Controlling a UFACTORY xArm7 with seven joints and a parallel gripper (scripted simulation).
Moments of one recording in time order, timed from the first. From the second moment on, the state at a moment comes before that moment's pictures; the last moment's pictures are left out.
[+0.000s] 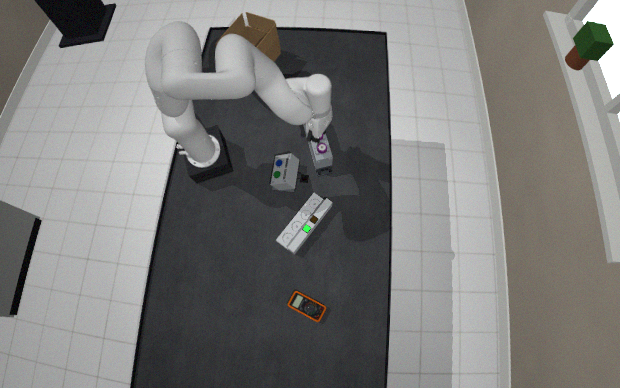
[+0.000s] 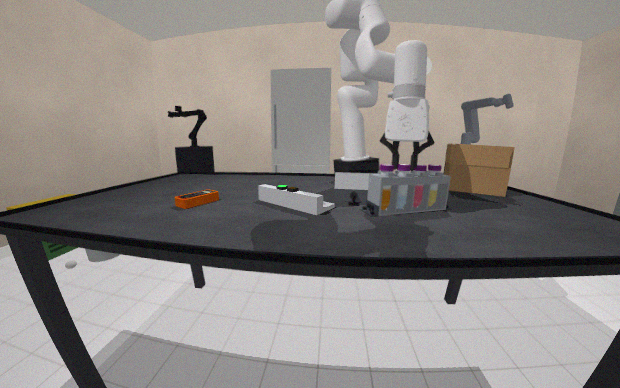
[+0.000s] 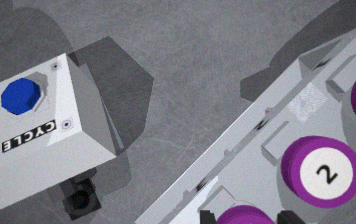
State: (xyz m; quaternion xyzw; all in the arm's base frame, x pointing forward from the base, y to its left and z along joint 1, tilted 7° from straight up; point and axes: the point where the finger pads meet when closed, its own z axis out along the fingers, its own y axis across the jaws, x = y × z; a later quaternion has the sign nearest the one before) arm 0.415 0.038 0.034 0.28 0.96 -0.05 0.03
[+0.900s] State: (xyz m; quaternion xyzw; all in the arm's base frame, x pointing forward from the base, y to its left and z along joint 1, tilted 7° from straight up) arm 0.414 0.037 0.034 0.58 0.82 -0.03 0.04
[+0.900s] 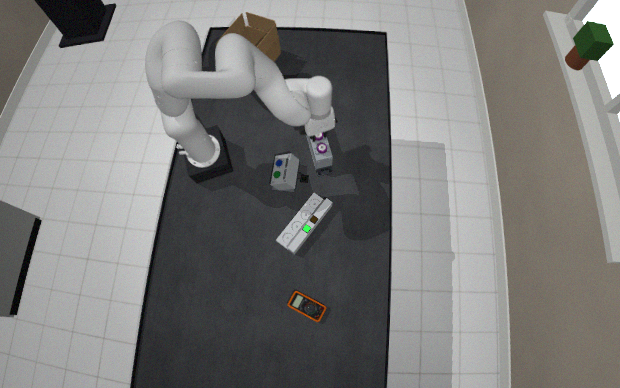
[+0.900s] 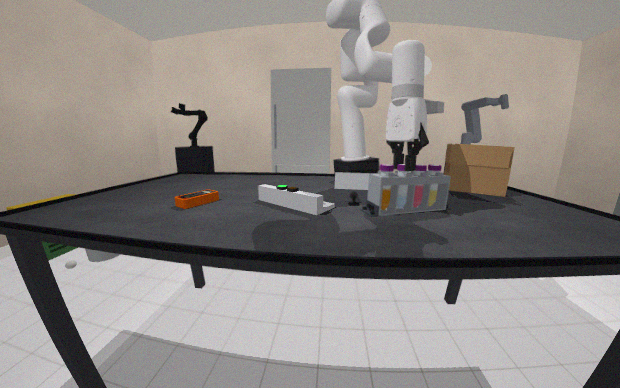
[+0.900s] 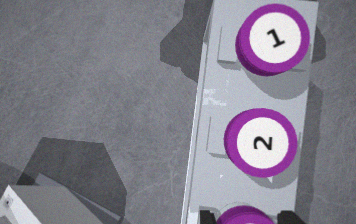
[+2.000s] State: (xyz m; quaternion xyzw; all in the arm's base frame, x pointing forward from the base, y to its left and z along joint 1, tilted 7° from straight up) arm 0.414 0.038 0.032 0.88 0.48 -0.01 0.06
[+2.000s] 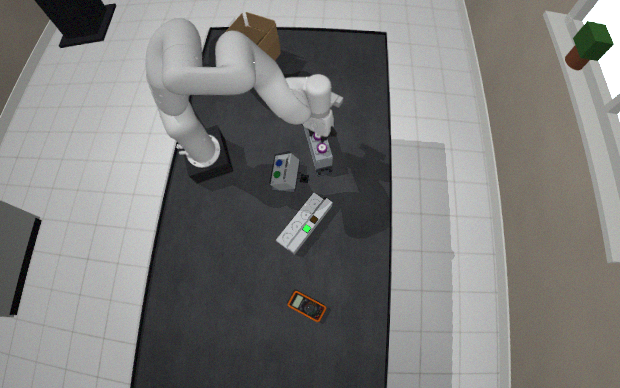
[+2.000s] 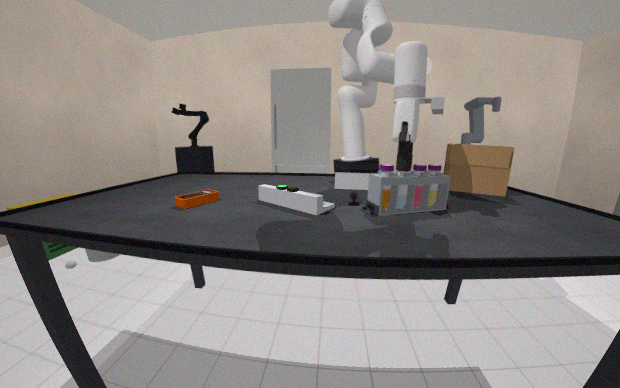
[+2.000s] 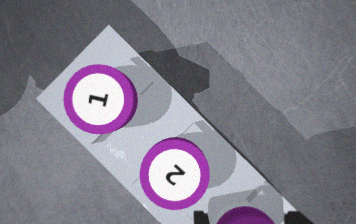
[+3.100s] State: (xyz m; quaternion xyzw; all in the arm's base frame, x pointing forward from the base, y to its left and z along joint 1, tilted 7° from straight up) arm 0.415 0.037 0.033 0.48 0.87 -0.04 0.04
